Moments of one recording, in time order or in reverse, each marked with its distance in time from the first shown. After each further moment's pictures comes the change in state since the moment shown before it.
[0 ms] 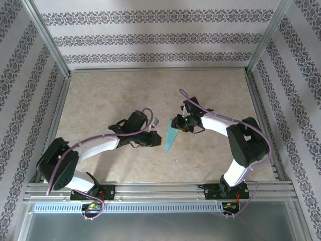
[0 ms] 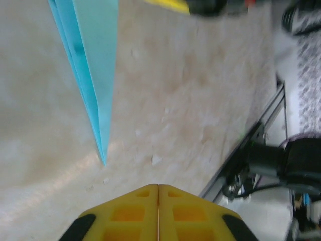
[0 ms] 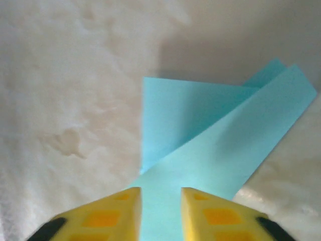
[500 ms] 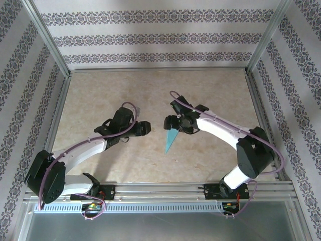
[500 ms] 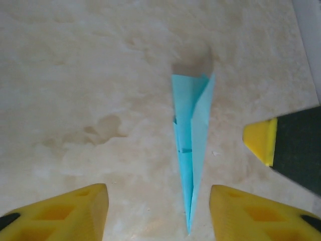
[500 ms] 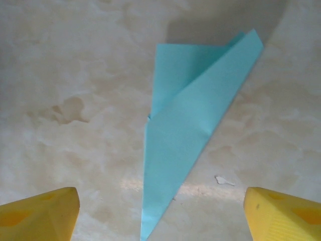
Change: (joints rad) left arm 0.122 -0.158 -0.085 0.032 -0.356 0.045; right arm 0.203 -0.082 0.185 -0.404 0.357 0.101
